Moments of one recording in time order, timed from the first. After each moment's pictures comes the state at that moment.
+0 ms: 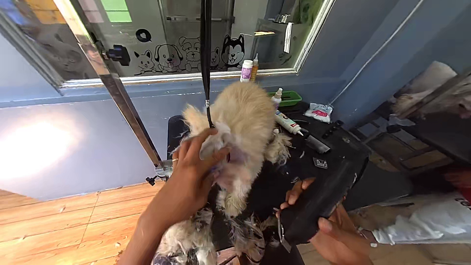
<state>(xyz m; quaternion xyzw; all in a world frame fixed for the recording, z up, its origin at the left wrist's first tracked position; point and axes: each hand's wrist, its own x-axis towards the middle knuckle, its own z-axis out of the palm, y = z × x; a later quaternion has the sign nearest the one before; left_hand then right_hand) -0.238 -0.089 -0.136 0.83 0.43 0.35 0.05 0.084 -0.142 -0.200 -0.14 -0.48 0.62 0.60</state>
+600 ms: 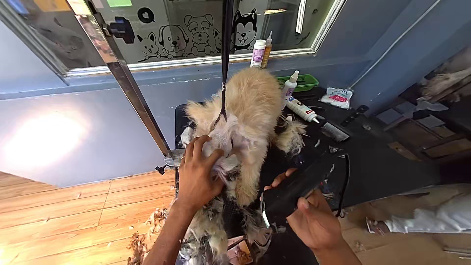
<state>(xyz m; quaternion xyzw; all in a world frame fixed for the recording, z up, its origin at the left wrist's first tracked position) -0.242 -0.074 -0.223 0.77 0.53 0.35 -0.04 0.029 -0.138 -0.230 -0.15 -0.40 0.66 0.62</state>
